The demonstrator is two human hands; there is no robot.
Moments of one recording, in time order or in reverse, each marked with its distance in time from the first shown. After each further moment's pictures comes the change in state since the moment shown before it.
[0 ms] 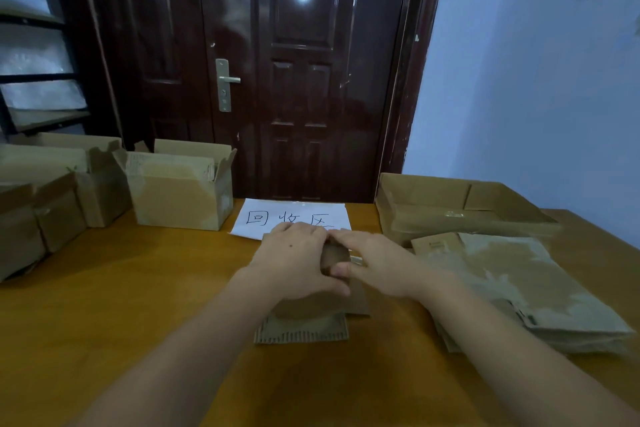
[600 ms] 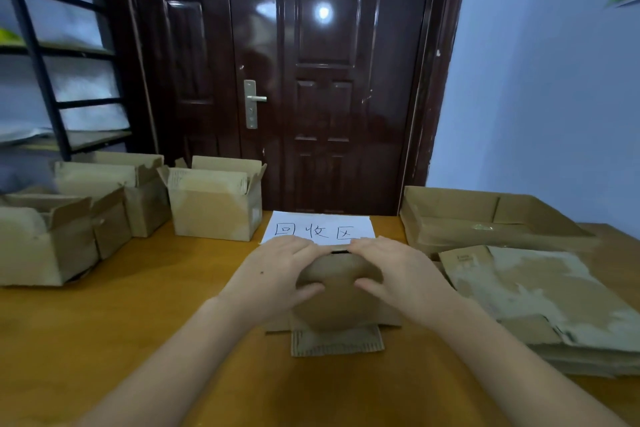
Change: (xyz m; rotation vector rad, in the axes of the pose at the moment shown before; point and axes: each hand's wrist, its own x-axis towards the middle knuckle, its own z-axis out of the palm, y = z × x) left_hand -0.067 -0.049 -0.014 0.011 0.348 0.227; right_hand -0.022 -0.046 0.009 -0.331 0.345 -0.086
